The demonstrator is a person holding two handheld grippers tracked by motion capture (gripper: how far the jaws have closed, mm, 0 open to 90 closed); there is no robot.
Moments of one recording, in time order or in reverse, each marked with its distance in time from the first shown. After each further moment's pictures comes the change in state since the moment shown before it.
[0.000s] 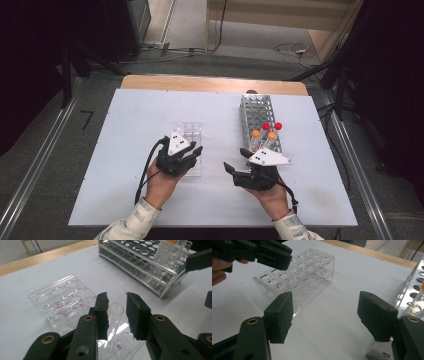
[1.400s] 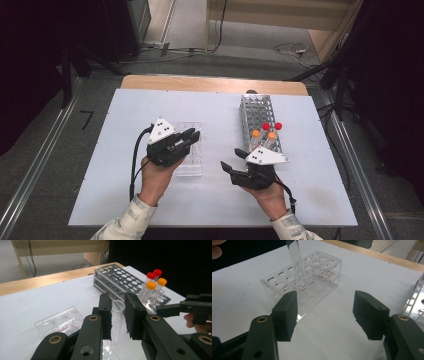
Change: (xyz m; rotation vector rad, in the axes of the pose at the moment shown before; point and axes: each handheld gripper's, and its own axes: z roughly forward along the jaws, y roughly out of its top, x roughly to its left) left arm 0.013 0.031 -0.031 -0.161 -0.062 -0.095; right arm 0.004 0.005 0.004 -0.003 0.039 -0.008
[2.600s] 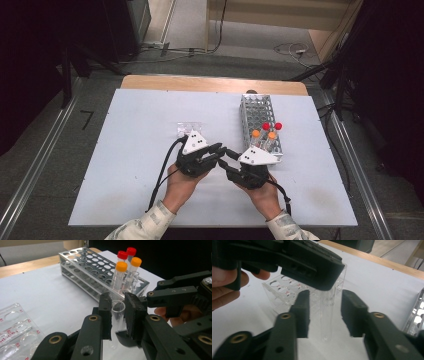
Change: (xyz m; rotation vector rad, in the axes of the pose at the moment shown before) left arm -0.044 -0.017 0.043 0.071 -0.138 0.037; right arm 0.009 0.004 0.012 -0.019 -0.002 -0.042
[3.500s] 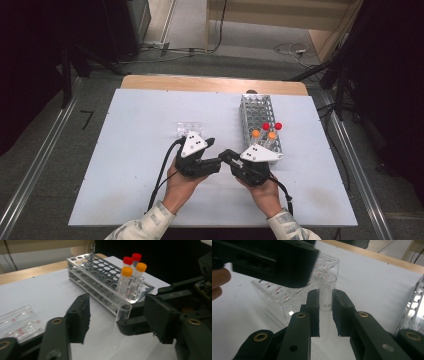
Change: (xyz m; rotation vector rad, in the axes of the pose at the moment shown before) left arm -0.004 -0.003 0.000 -0.034 0.025 0.004; right arm -0.009 -0.004 0.005 0.015 -0.027 0.025
